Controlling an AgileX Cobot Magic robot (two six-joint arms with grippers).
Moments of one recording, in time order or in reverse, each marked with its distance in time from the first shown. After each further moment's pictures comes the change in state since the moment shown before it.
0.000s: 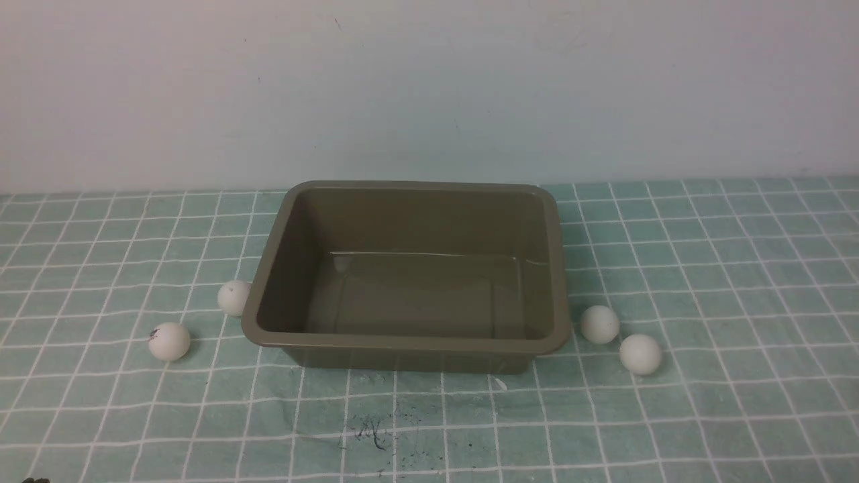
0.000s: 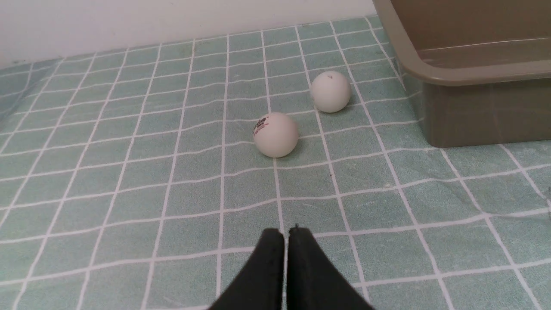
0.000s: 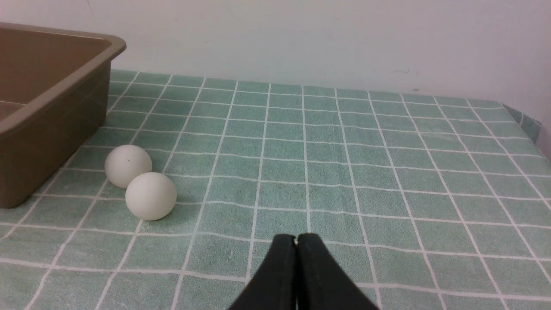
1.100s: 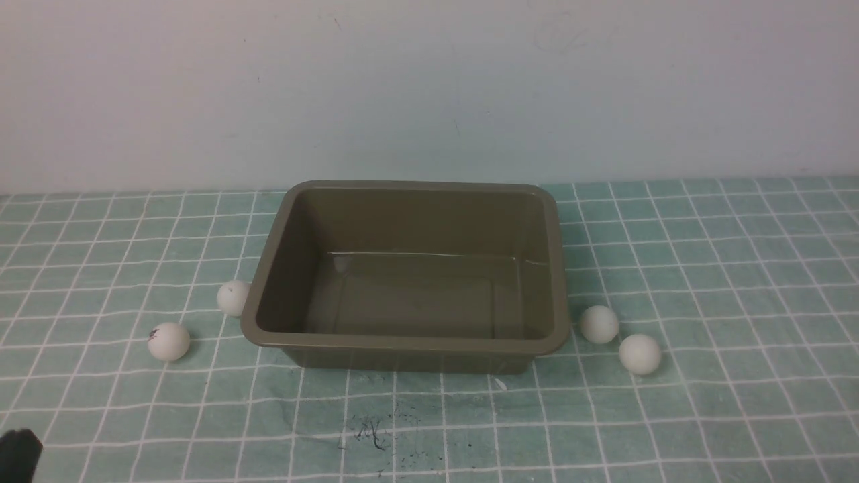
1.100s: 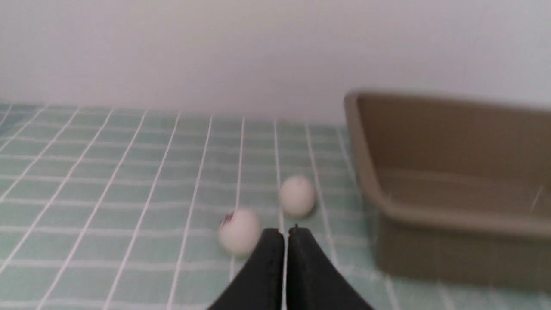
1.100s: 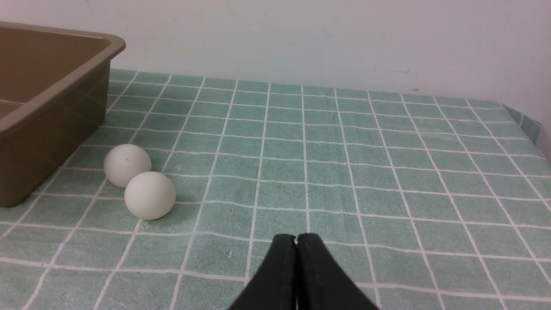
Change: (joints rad) right arm 0.000 0.000 0.000 -0.005 0.000 0.001; left arm 0.000 0.000 0.004 -0.221 -0.299 -0.064
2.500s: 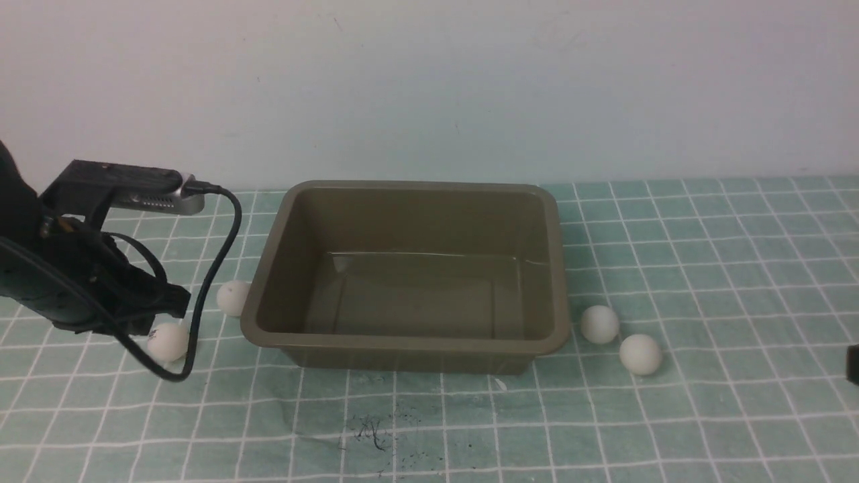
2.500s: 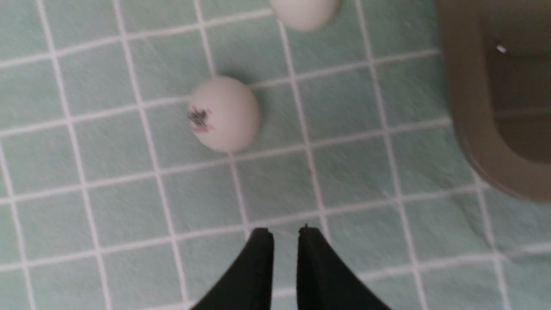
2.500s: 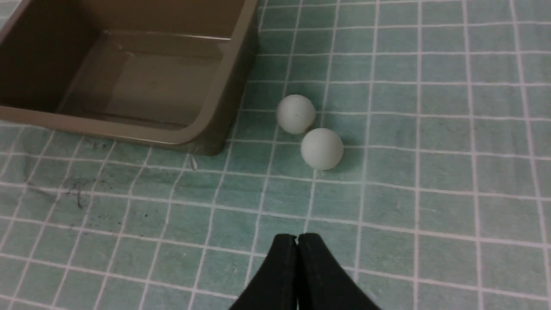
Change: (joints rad) right arm 0.019 0.694 -0.692 0.536 0.524 -0.272; left arm -0.002 1.515 -1.011 0.217 0.618 0.074
